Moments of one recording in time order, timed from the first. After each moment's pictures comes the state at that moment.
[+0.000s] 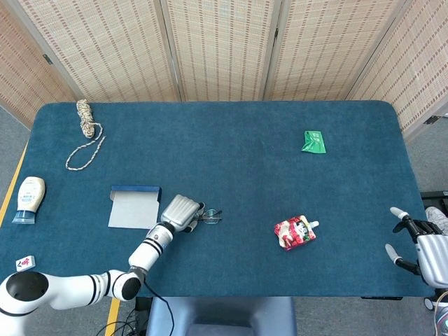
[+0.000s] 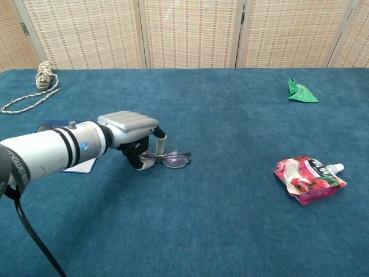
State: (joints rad) left arm -0.96 -1.75 -0.11 -1.30 0.88 0.85 0.59; right arm 0.02 -1.09 0.04 -1.55 -1.56 1.56 0.15
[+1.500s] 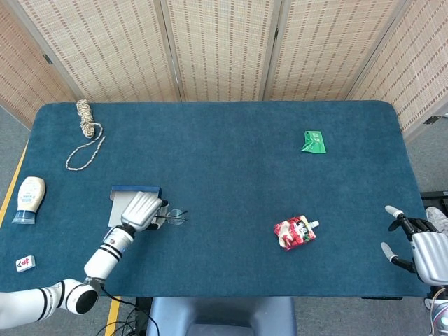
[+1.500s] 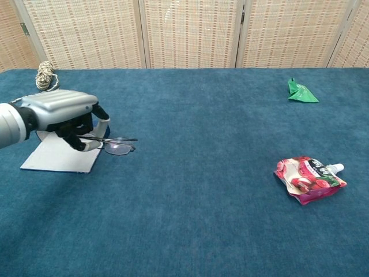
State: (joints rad) left arm -0.77 -1.47 -0.04 -1.47 1.12 0.99 0.37; right arm 0.03 -1.10 0.04 -1.56 -1.57 1.54 0.14
